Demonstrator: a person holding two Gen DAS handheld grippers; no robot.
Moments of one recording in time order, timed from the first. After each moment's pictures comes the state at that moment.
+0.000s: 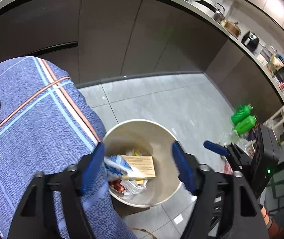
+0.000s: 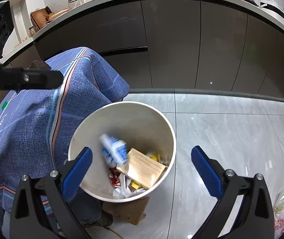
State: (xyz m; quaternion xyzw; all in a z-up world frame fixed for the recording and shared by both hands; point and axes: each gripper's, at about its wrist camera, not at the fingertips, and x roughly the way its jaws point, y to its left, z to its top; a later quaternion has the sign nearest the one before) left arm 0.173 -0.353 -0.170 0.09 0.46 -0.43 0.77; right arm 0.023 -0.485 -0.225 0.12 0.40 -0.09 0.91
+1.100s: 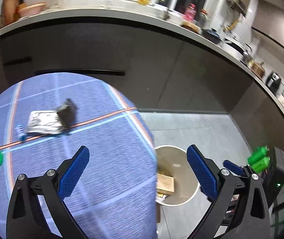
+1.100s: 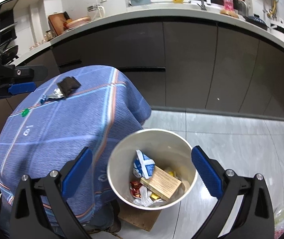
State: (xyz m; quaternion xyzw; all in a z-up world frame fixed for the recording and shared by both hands) left arm 0.167 -0.225 -0.087 0.01 0.39 -0.31 0.86; right arm 0.027 -0.431 -0.151 0.09 0.35 -0.05 0.93
